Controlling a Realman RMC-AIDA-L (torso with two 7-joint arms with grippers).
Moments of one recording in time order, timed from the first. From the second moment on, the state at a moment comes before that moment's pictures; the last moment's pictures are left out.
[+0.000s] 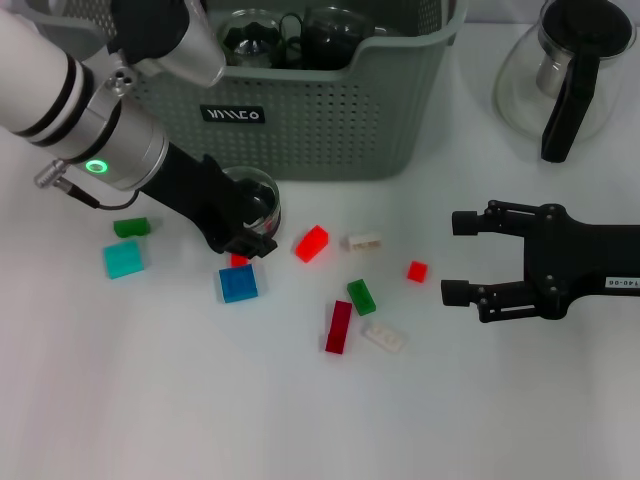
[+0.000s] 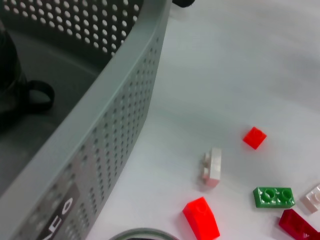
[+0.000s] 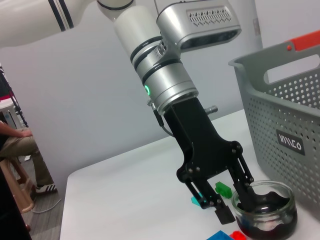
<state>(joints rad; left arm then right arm) -0.65 -2.15 1.07 1.11 2.56 1.55 -1.96 0.46 2.05 -0.96 -0.67 -1.84 -1.67 1.36</state>
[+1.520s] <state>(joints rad) -0.63 -2.17 1.19 1.07 2.61 1.61 -1.99 0.46 2.05 -0.96 -0.67 -1.84 -1.67 1.37</state>
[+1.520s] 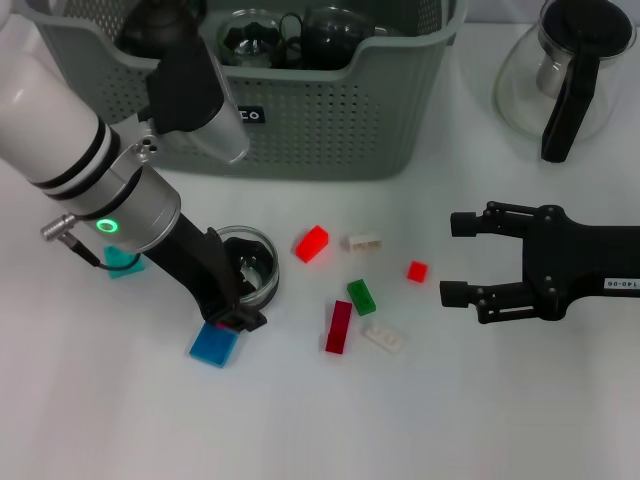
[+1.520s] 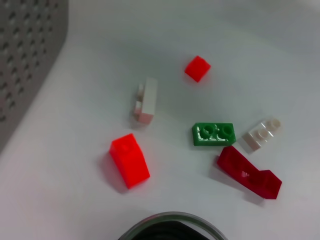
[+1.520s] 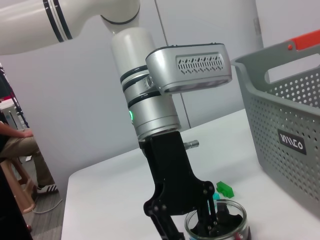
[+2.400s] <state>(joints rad) -0.63 -2.11 0.88 1.09 2.44 1.84 -1.87 0.45 2.05 -0.96 -0.67 -1.84 -1.67 1.37</state>
